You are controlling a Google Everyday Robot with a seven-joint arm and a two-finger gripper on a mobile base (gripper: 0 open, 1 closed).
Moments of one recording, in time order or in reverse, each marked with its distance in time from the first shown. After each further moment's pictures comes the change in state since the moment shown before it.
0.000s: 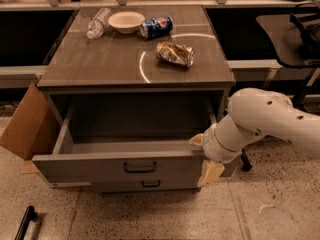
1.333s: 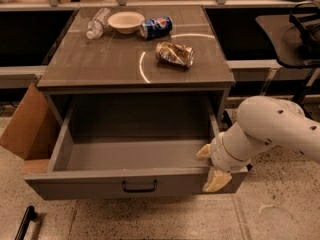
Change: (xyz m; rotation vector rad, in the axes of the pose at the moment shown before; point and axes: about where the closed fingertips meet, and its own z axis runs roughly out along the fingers) arm 0.008 0.027 -0.004 -0.023 0.008 0.030
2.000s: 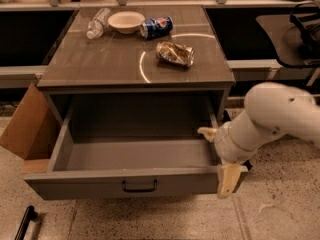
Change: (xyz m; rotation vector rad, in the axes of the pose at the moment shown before) arm 0.004 -0.011 -0.027 0.023 0.000 -0.037
